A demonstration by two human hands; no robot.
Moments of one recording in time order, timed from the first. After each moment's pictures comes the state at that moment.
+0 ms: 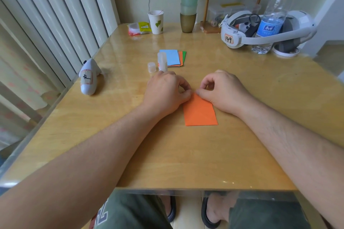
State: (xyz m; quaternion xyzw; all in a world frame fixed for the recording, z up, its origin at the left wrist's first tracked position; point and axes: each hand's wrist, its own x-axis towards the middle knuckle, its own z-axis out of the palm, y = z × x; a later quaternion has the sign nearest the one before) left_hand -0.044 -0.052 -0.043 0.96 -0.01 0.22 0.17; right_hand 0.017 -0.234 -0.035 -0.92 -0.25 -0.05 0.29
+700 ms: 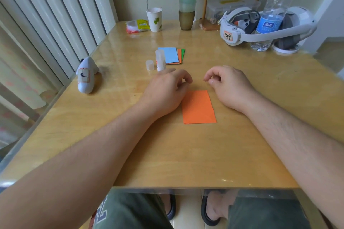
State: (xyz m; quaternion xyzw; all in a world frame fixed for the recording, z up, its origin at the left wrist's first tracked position) left_hand -0.049 -0.049 -0.045 0.95 -0.05 0.22 0.24; right_hand 0.027 -0.248 -0.037 -0.92 -0.24 -0.06 0.31
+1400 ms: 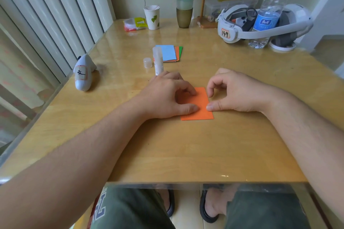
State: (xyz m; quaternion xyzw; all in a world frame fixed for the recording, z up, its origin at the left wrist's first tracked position) left_hand -0.066 -0.045 -0.035 0.97 -0.14 0.08 0.20; right_hand 0.014 -0.282 -0.016 -0.89 -0.36 0.09 0.26
